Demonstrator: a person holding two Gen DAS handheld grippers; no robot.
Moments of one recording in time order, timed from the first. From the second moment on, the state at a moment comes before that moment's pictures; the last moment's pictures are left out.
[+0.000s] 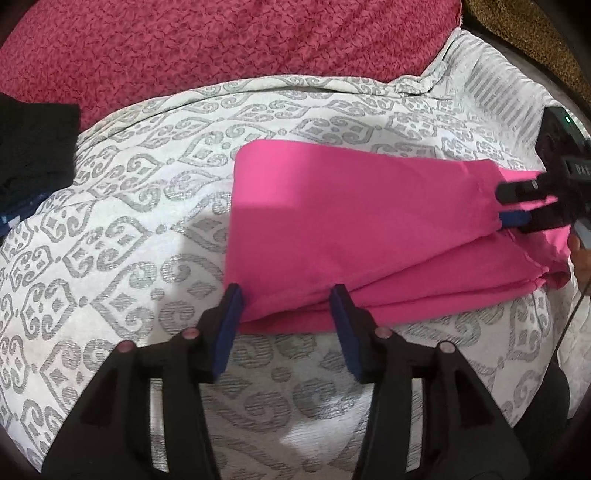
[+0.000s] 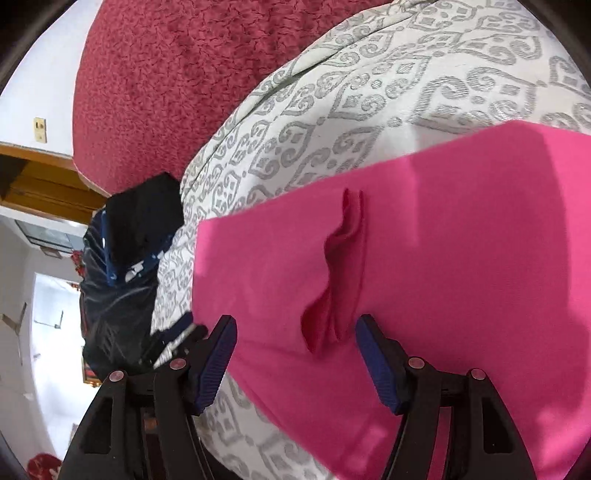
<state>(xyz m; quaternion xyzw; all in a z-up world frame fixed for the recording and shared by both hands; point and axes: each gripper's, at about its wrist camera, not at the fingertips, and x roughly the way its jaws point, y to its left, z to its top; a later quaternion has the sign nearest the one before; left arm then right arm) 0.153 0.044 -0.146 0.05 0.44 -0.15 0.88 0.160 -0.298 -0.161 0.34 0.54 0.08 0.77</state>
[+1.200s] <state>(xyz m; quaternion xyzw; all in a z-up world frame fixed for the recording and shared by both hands) 0.157 0.047 -0.147 0.08 0.44 -0.11 0.89 0.161 -0.293 -0.070 0.34 0.44 0.05 0.83</state>
